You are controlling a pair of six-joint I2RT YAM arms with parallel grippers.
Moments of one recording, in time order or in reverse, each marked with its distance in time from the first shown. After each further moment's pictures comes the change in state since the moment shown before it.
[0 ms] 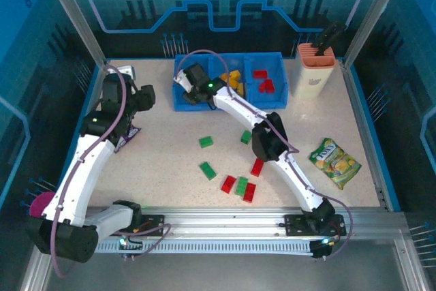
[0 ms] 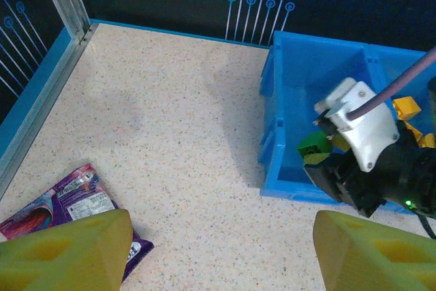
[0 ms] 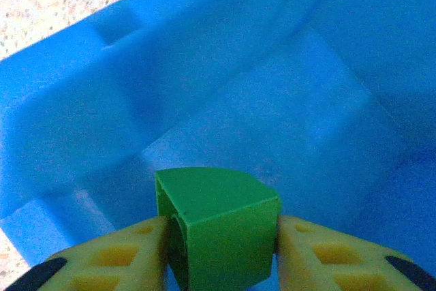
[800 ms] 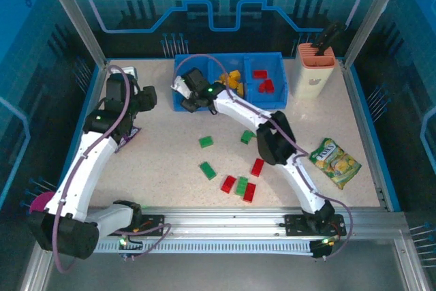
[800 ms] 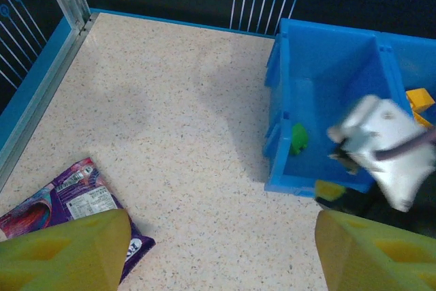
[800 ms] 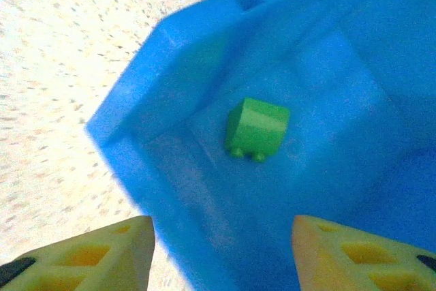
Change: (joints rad) left arm 0.000 0.030 -0.017 0.018 -0.007 -0.001; right arm 0.040 -0.246 -0.328 0.077 0.011 -0.033
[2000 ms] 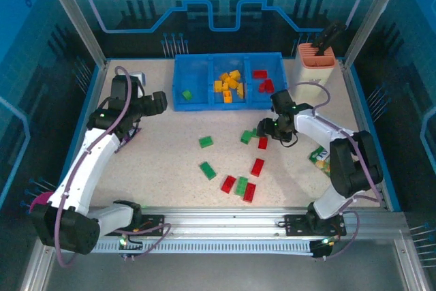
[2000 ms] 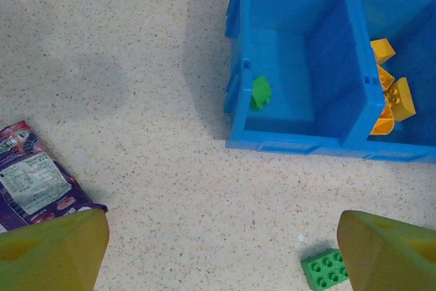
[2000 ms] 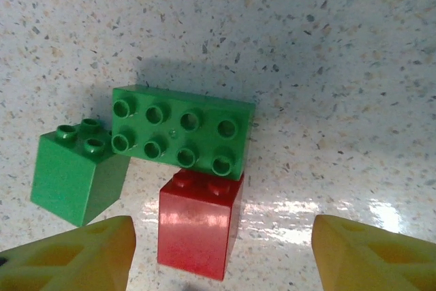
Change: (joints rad) left arm 0.000 0.031 -0.014 -0.052 0.159 -0.034; right arm -0.447 -0.759 -1.157 -0.058 -0.223 0.806
